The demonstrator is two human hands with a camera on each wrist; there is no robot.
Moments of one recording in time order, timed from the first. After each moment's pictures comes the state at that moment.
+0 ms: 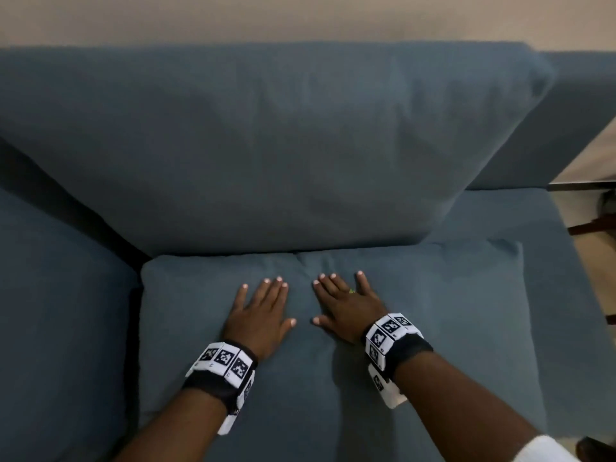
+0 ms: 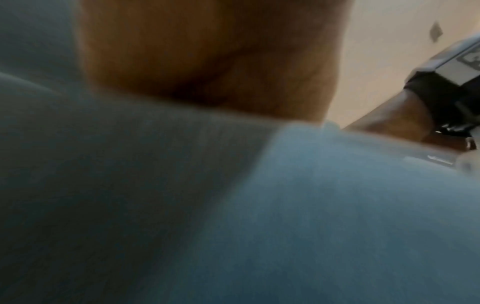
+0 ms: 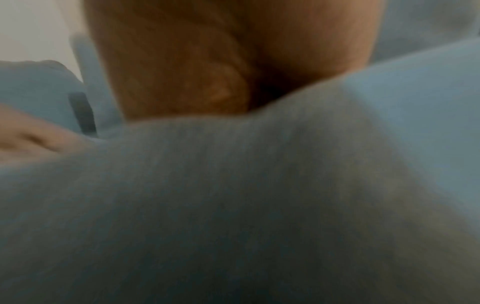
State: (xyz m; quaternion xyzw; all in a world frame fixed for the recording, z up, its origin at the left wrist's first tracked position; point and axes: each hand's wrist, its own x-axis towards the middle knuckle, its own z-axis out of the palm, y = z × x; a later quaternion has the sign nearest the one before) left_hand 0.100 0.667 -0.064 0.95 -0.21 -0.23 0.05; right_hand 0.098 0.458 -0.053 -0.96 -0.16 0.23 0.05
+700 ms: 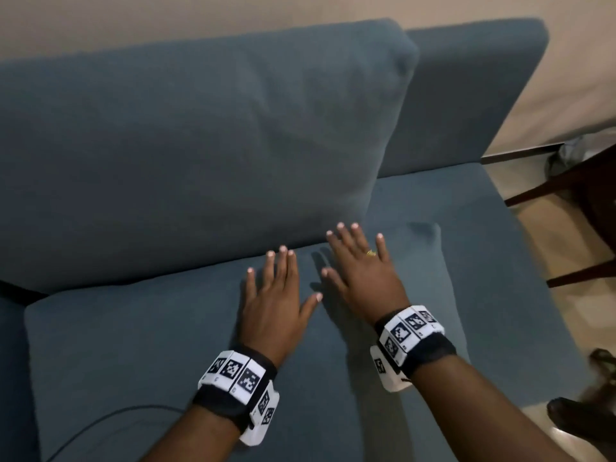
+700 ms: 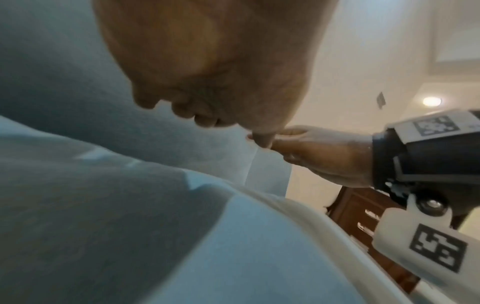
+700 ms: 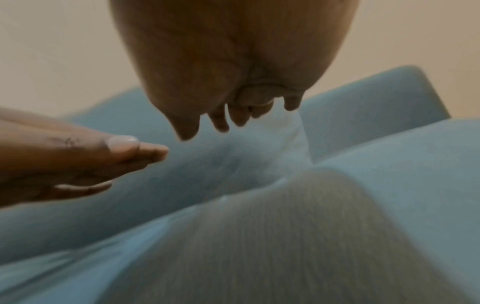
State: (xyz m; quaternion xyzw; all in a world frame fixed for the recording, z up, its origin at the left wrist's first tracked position) left_hand 0.097 0.477 -0.057 0.96 -0.20 -0.18 0.10; right_hand 0.091 0.282 -0.050 -0.98 -0.01 0.14 0.10
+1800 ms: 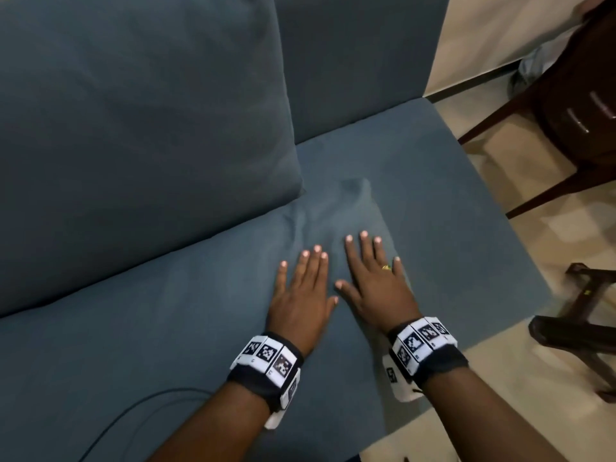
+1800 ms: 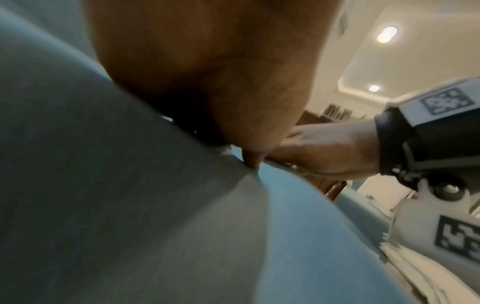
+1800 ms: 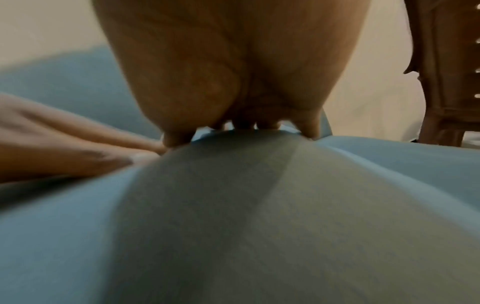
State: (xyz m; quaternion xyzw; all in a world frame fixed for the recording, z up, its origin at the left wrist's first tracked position) left_hand 0.019 0.335 -0.076 0.92 -0.35 -0.19 0.02; right_hand -0.039 0.171 -0.086 -0.96 0.13 0.14 0.22
